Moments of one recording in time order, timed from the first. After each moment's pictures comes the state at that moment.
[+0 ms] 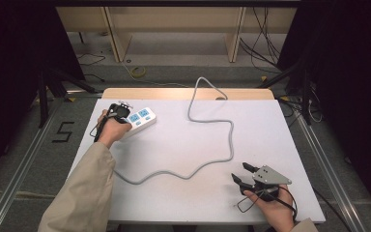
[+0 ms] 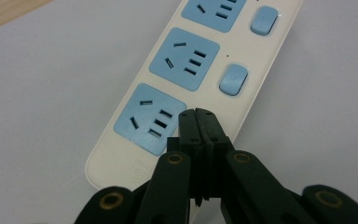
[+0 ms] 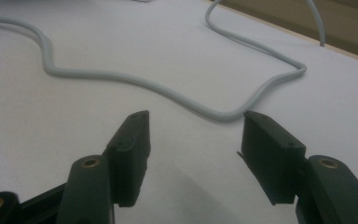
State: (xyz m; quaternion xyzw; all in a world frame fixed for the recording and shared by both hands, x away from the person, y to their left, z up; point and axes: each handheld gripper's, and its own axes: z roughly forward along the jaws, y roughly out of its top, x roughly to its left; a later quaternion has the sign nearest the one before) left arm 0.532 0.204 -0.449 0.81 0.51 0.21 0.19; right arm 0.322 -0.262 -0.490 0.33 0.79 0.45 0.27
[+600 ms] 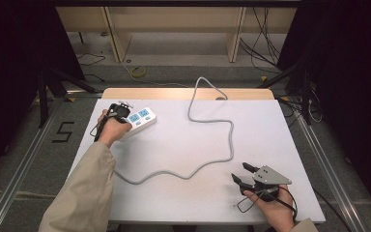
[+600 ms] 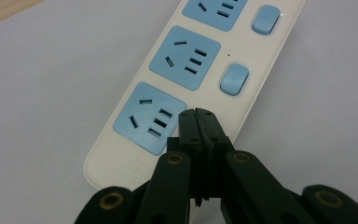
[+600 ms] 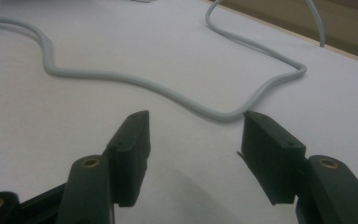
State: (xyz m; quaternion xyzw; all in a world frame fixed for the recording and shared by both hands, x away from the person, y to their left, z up) left arm 0.532 0.205 -0.450 0.81 0.52 0.21 0.20; right arm 0.321 -0.262 -0.490 0.33 0.79 0.45 0.27
